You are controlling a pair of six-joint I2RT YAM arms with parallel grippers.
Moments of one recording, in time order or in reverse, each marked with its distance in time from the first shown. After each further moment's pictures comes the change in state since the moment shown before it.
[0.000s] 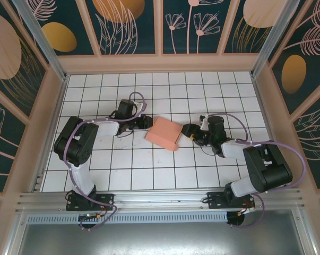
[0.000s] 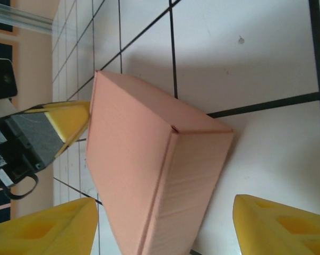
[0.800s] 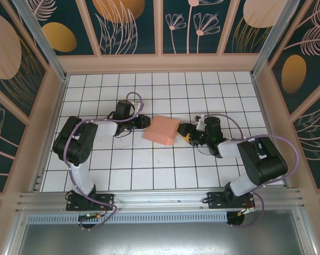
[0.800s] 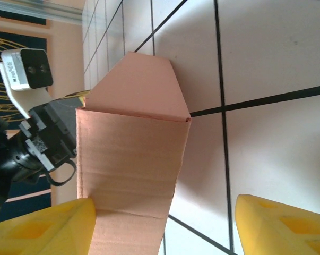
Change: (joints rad) left arm 0.026 0.002 -0.025 0.037 -0.011 -0.003; right arm 0.046 0.090 -0.010 0.195 -0.082 0.151
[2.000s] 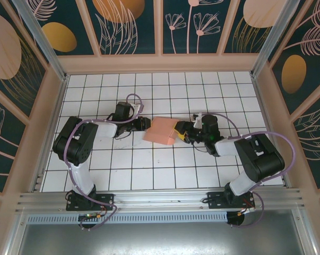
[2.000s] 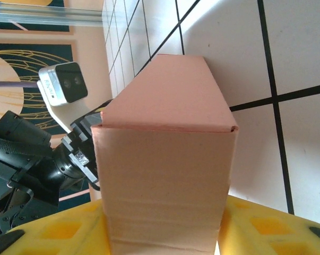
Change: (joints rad) left arm 0.003 -0.004 -0.038 0.041 0.027 0.010; right arm 0.036 0.043 0.035 0.077 -0.022 0.188
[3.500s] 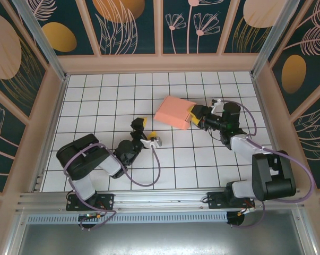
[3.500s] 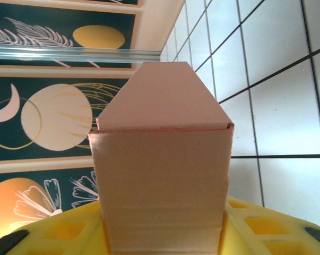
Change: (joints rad) left arm -0.444 -0.085 -0.541 1.188 -0.849 1.572; right arm -0.248 -0.245 0.108 -0.186 -0.193 0.040
